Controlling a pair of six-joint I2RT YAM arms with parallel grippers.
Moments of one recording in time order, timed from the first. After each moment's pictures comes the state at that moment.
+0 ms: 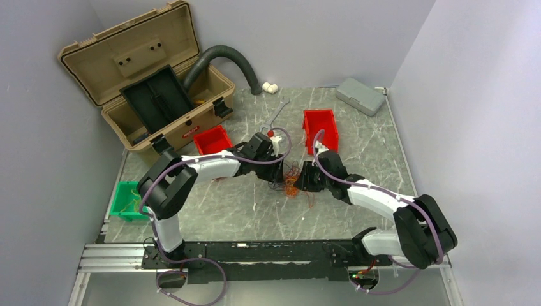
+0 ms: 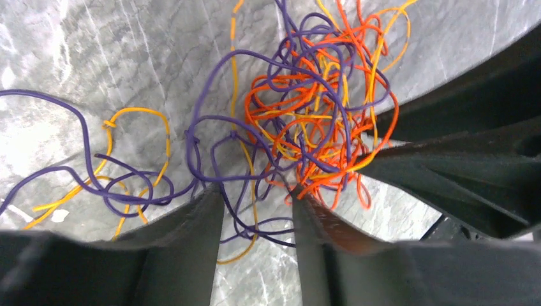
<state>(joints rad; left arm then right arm) -0.76 1.80 1.09 -0.13 0.29 -0.42 0.50 1.27 0.51 -0.01 -0.21 0.54</state>
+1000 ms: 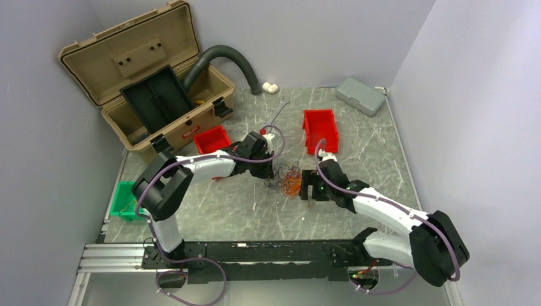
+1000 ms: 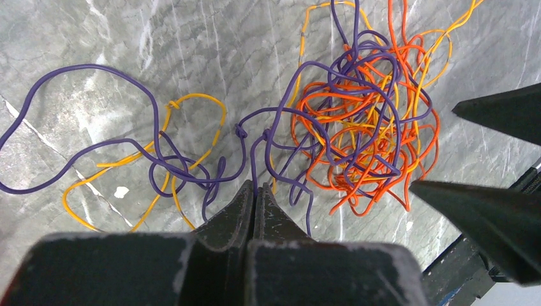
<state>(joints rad) -0.73 1.78 1.05 -0.12 0.22 -0.43 0.57 1.10 0.47 -0.25 0.07 0.52</state>
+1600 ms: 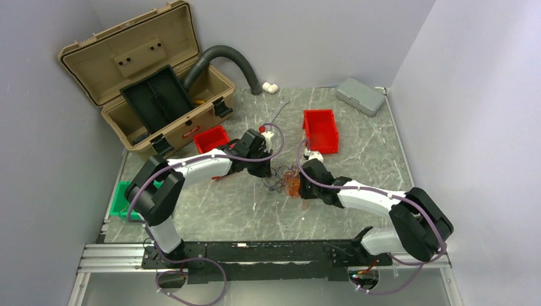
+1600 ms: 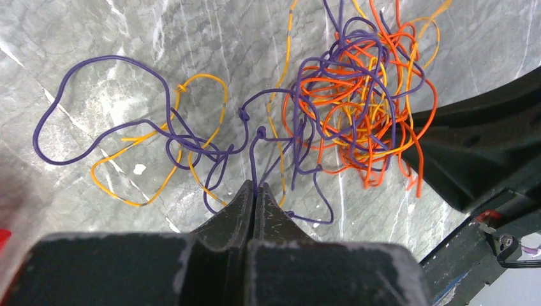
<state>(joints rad) -0.73 1.72 1.07 -0.20 0.20 -0.38 0.69 1.33 0.53 -0.09 0.13 0.54</state>
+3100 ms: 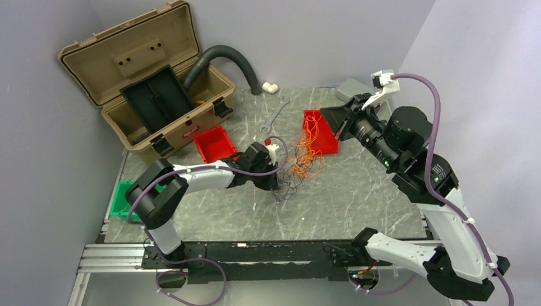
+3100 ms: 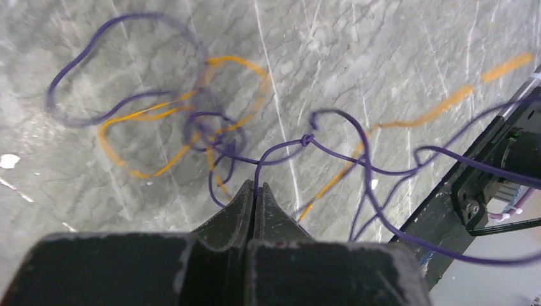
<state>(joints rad) -0.80 1.69 0.95 -0.06 0.27 -0.46 0.70 0.97 1.55 -0.62 0.13 0.36</state>
